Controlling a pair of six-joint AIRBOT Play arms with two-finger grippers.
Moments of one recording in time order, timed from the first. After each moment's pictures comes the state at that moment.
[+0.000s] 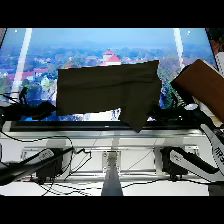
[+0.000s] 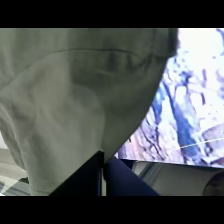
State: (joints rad) left arm 0.61 -1.24 0.60 0.96 -1.12 -1.01; right arm -0.24 -1.18 0.39 -0.72 0.94 1.22
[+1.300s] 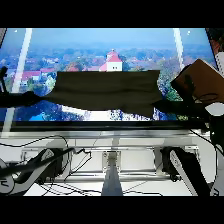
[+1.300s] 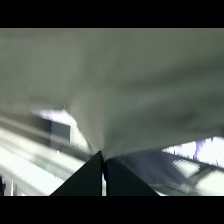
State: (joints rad) left arm 0.58 -0.98 0.84 0.93 -1.31 -0.99; right arm -0.19 -0.69 0.55 -0.70 1.15 1.22
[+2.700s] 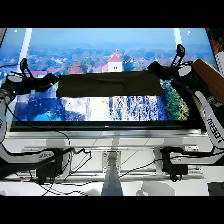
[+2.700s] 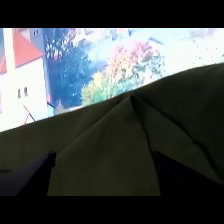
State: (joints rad) left arm 0.32 -1.49 0.96 0.84 -0.75 -1.15; right arm -0.02 -1.47 1.04 -0.89 0.56 1.36
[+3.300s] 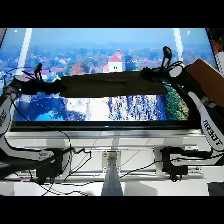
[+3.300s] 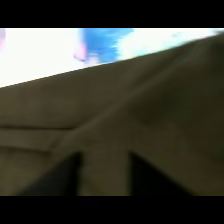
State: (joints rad) left arm 0.28 -1.58 1.02 0.72 -0.97 -0.98; right arm 0.12 -1.47 1.05 -0.92 0.59 1.35
